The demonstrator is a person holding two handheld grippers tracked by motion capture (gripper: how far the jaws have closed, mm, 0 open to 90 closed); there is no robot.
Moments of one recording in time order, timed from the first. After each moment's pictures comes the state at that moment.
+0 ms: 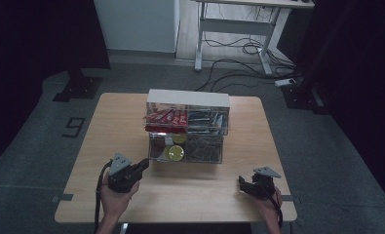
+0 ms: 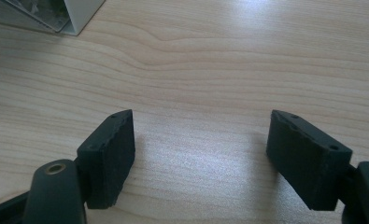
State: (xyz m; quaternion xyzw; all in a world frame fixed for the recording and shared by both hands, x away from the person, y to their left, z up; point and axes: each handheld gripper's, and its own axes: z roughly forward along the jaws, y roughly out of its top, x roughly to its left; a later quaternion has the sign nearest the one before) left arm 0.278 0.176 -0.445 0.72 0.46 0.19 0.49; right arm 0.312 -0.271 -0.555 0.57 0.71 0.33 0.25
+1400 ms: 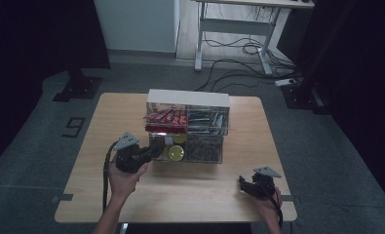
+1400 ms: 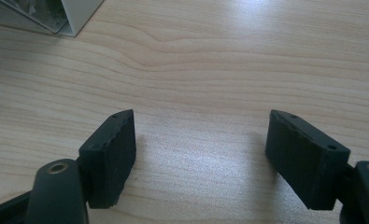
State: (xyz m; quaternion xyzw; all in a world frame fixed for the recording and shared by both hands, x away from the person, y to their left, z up) left arm 0.314 0.156 -0.399 0.72 0.43 0.14 0.53; right arm 0.312 -0.272 -0.555 0.57 0.71 0.33 0.25
